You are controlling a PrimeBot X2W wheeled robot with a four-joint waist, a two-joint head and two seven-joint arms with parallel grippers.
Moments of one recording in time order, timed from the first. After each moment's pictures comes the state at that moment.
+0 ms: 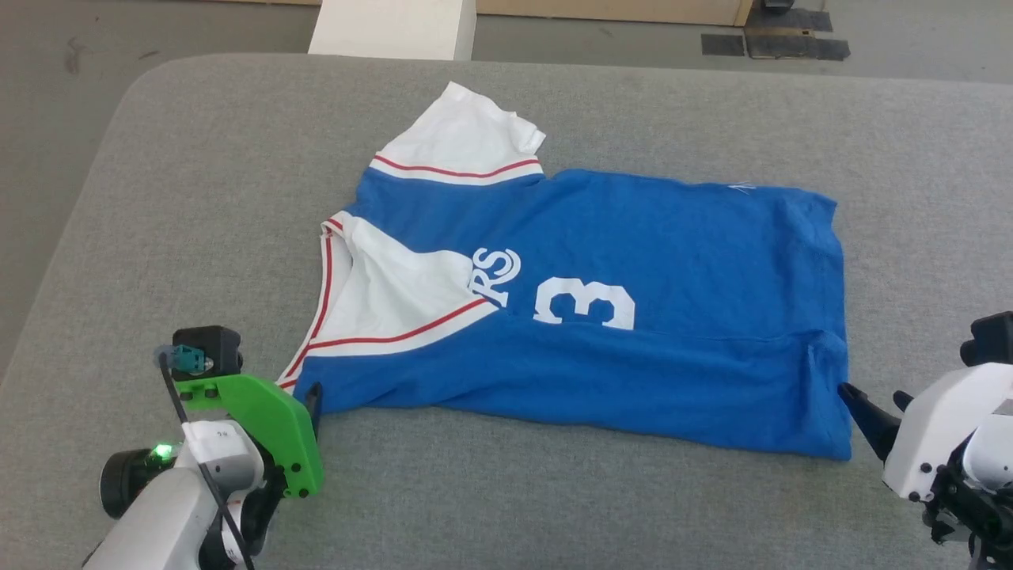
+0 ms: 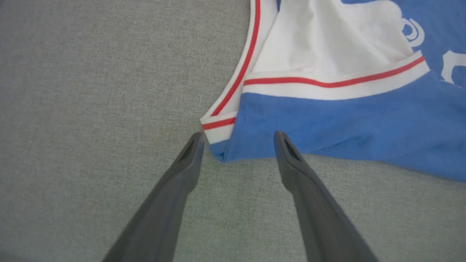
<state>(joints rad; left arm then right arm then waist) -0.23 0.49 -0.43 0.06 -0.71 0.34 0.46 -0.09 -0.08 -0.28 -0.11 0.32 0.13 0.89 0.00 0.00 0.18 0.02</state>
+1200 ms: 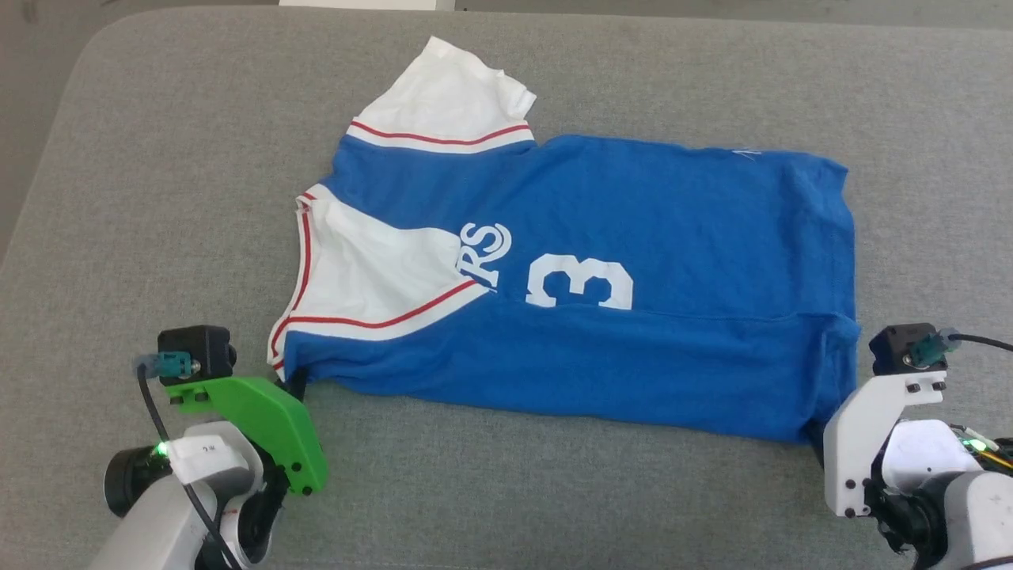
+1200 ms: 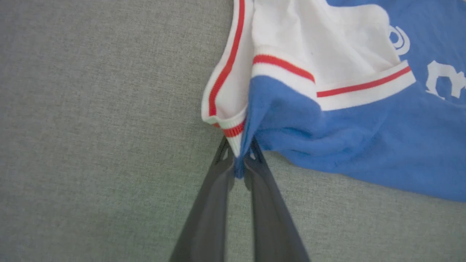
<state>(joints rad) -0.19 0.48 -0.40 -0.03 -0.76 0.34 0.38 -0.11 -0.09 -0.12 0.02 0.06 0.13 0.89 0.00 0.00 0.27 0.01</state>
